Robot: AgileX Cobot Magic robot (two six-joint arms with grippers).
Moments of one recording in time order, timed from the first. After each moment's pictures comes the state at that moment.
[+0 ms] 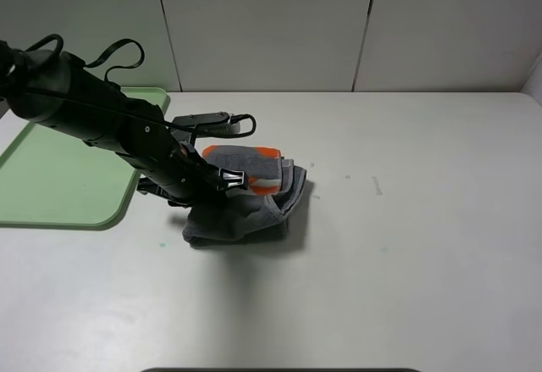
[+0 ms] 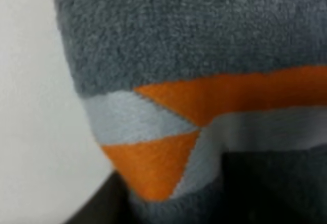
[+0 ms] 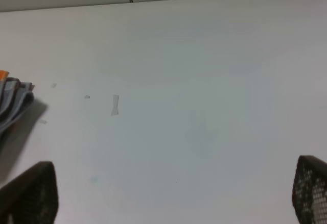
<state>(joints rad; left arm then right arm) -0.56 1.97 -0.92 -0.18 0.08 -0.27 0.01 -0.01 -0.49 0.04 1.02 0.02</state>
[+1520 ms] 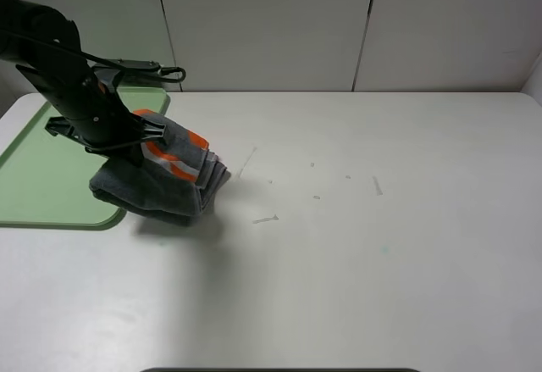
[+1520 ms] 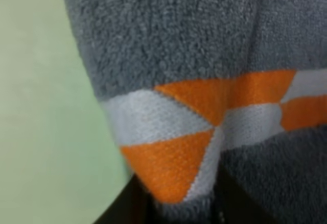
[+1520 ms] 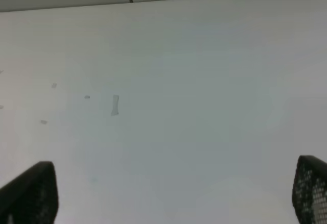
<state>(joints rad) -0.29 1.77 -1.03 0.14 0.50 -0.24 0.01 -0.01 -0.49 0.04 1.02 0.02</state>
